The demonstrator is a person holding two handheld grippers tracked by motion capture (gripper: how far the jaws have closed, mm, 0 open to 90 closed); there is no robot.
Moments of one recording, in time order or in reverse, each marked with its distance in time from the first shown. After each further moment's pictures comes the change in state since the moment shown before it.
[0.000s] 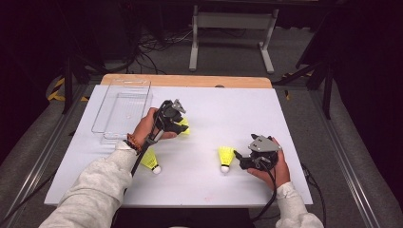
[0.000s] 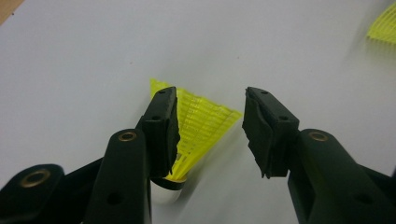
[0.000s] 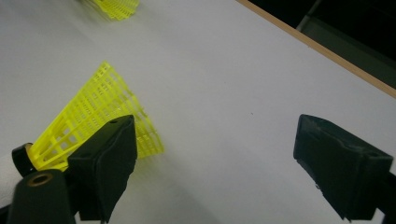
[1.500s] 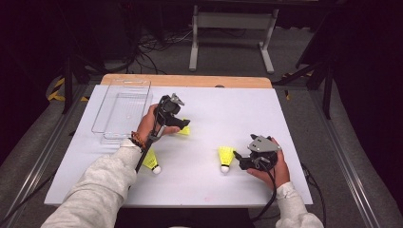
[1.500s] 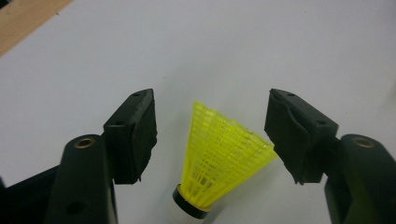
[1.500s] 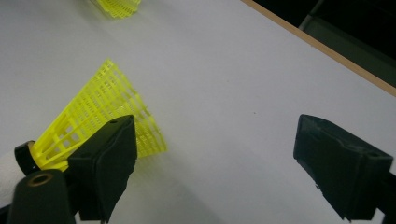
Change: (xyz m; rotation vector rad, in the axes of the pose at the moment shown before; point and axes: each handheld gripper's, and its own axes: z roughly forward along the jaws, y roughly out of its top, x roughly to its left) left arm 0.010 0.006 0.010 -0.071 0.059 -0.145; right arm 0.001 0.000 0.001 0.005 0.006 -0.003
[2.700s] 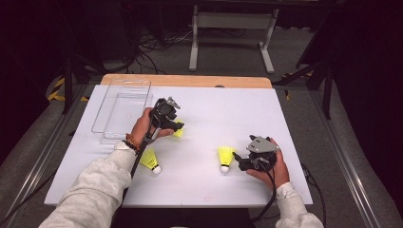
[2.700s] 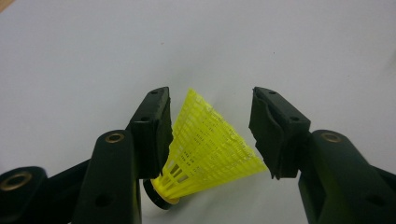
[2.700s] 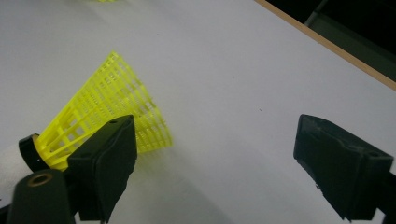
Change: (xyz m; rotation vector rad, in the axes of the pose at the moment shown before) left arm 0.006 -0.014 -0.011 0.048 -0.012 0.015; right arm 0.002 -0.001 0.002 0.016 0.013 -0.014
